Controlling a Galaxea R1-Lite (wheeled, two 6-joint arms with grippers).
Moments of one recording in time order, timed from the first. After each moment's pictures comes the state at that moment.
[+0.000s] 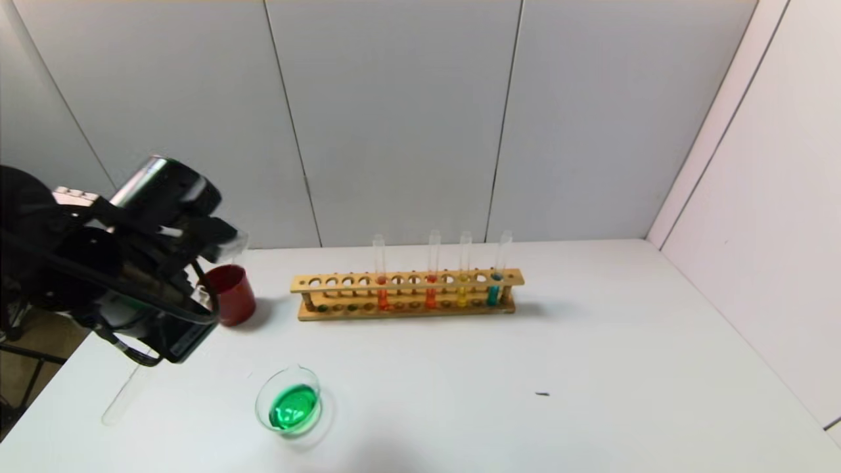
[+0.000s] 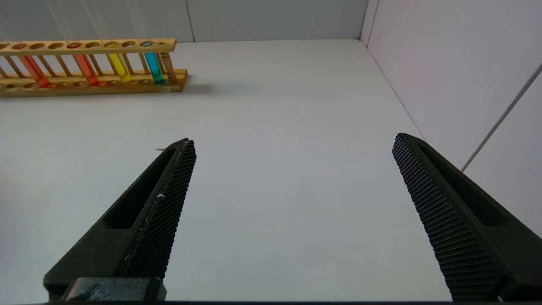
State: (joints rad) left arm -0.33 1.57 -1.17 0.64 0.41 0.21; right arm 0.00 0.00 -0.01 0.03 -0.01 0.02
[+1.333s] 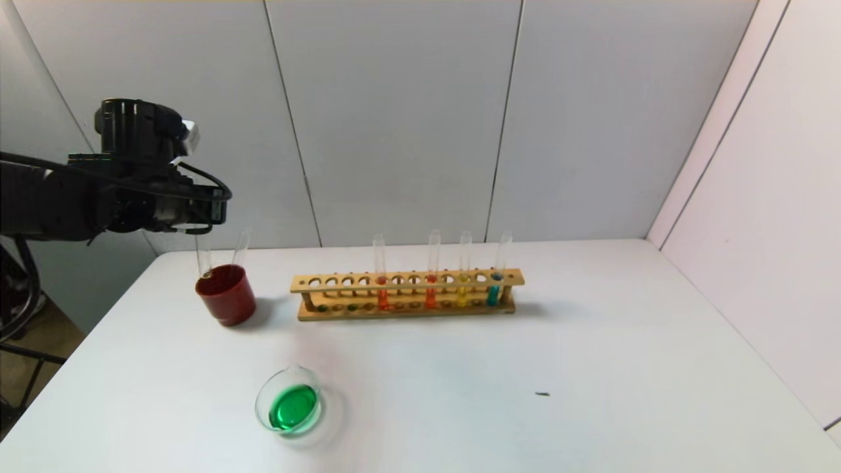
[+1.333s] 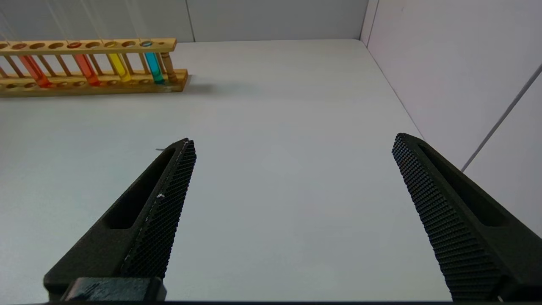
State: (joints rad) left arm -0.06 1.82 -1.29 -0.11 0.31 0.03; right arm 0.00 0.00 -0.01 0.03 -0.01 0.02
